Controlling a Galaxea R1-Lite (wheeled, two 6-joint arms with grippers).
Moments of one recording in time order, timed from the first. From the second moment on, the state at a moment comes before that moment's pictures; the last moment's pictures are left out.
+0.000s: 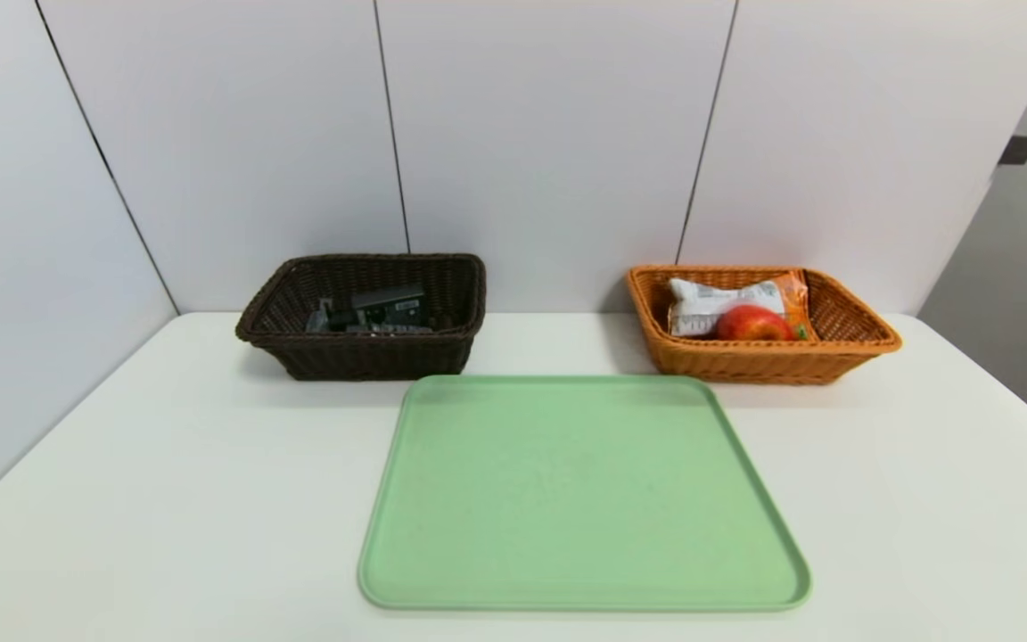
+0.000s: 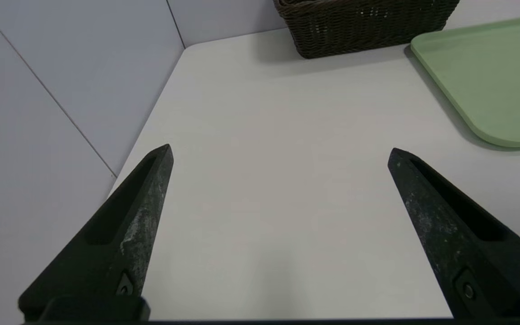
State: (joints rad) left arm -0.02 0.00 -0.39 0.39 0.07 0.16; right arm -0.02 0.18 -0.27 -0.12 -0.27 -0.03
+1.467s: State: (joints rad) left arm -0.02 0.00 0.00 -0.03 0.00 0.00; right arm -0.01 0.00 0.00 0.00 0.03 -0.09
